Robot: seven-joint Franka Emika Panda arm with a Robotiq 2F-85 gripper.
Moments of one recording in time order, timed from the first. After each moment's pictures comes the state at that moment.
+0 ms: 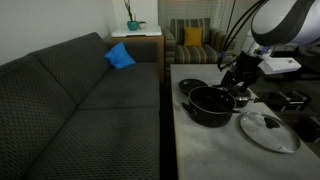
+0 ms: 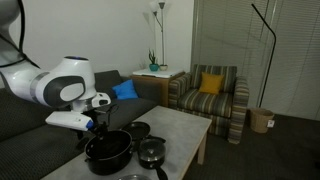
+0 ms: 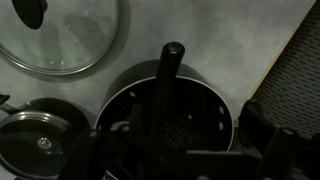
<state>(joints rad) 0.07 1.02 0.09 -1.67 0.06 2.79 -0.14</state>
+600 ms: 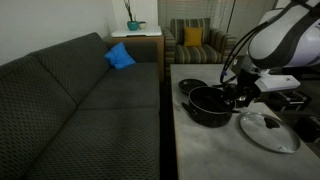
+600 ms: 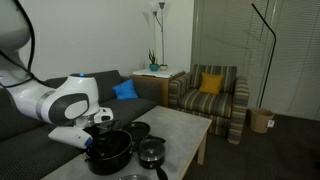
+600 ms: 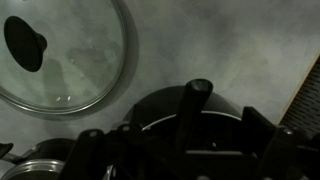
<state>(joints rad) 0.08 1.14 0.06 -1.60 0.06 2.78 -0.05</state>
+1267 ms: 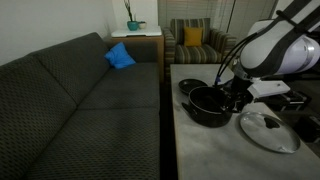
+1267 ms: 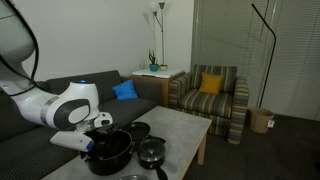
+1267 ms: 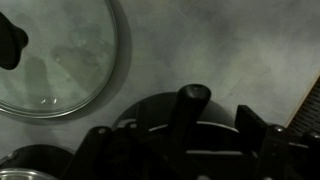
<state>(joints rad) 0.10 1.23 0.06 -1.49 0.03 2.73 -0.05</state>
